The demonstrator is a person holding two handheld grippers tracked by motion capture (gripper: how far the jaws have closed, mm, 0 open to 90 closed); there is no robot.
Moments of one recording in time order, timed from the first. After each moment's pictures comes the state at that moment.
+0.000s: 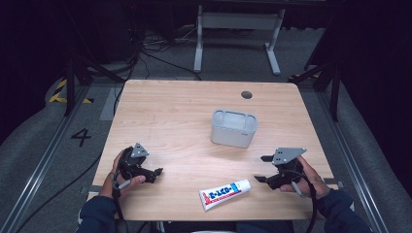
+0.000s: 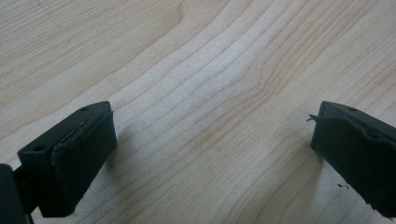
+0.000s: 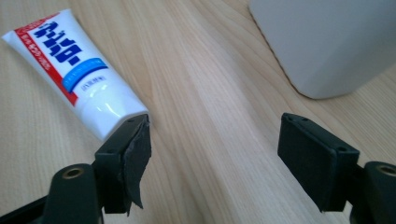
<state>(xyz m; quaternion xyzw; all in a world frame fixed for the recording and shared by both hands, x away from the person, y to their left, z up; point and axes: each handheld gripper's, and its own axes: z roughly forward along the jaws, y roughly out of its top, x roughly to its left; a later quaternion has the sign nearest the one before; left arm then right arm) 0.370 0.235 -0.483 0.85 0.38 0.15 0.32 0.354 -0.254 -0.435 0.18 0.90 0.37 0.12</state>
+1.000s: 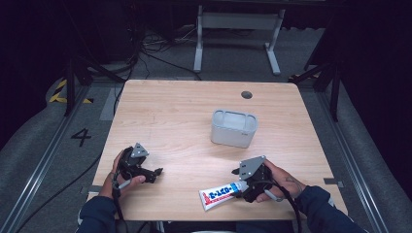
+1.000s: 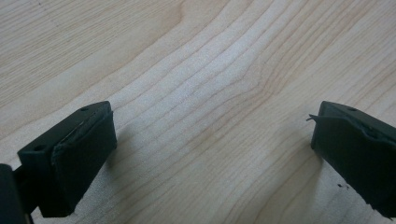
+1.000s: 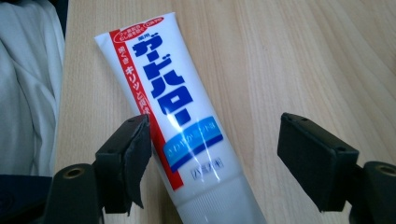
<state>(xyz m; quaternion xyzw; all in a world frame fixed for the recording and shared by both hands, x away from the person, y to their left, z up) 0.370 0.235 -0.483 0.85 0.38 0.15 0.32 0.340 -0.167 -0.442 0.04 0.95 0.31 0.05</state>
